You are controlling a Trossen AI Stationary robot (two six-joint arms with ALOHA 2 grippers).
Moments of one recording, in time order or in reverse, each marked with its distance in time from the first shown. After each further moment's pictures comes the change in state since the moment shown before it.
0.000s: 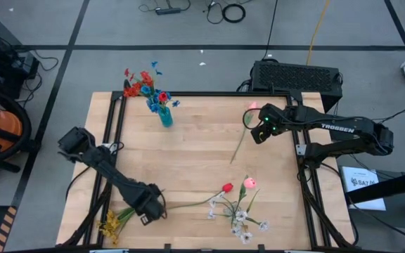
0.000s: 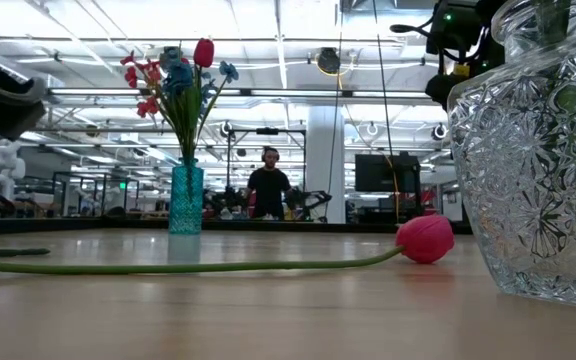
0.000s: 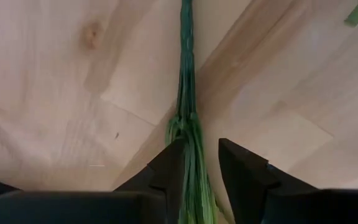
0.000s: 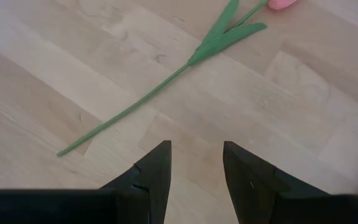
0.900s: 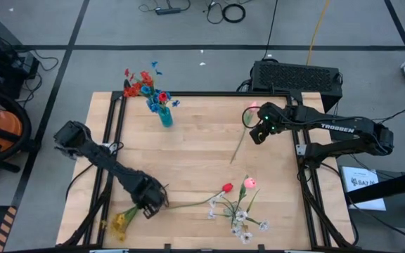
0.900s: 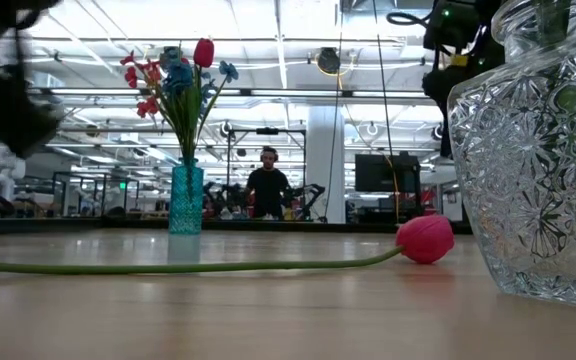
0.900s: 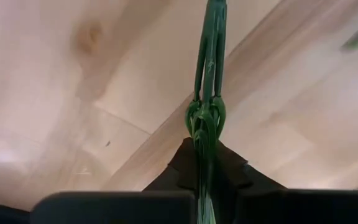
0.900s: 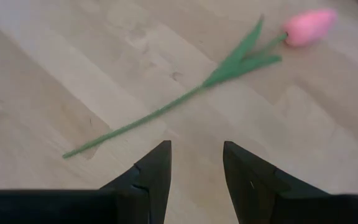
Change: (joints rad) left arm 0.082 -0.089 -0.129 0.145 0.094 -0.022; right arm 0.000 0.001 0.000 0.073 -0.002 -0.137
